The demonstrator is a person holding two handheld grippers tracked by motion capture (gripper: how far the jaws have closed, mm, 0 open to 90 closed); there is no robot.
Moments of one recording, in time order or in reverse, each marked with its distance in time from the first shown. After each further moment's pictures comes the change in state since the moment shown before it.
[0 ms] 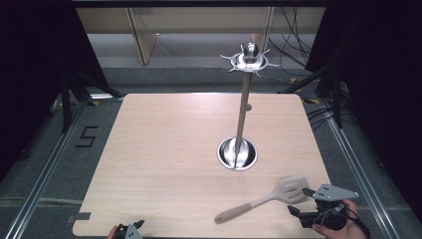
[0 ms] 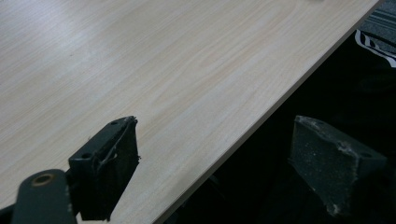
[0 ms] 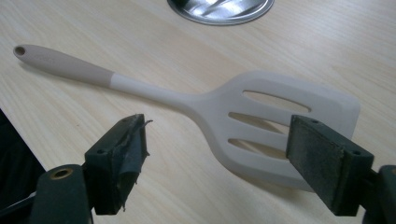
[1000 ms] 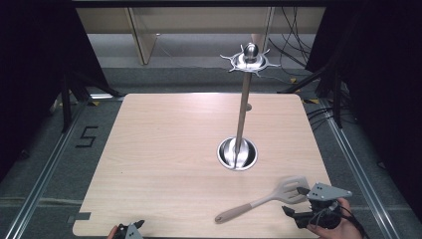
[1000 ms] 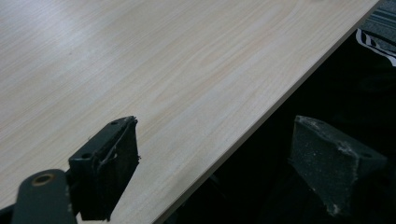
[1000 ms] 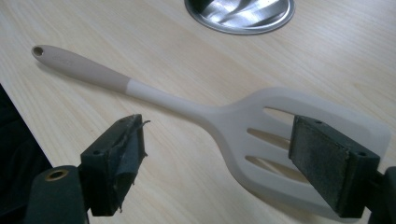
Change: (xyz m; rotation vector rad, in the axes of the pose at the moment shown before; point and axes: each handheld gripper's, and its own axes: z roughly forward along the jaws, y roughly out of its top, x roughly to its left) left arm 0.001 0.000 0.002 0.003 -0.004 0.009; right arm 0.009 0.008 0.007 -0.002 0.034 -0.039
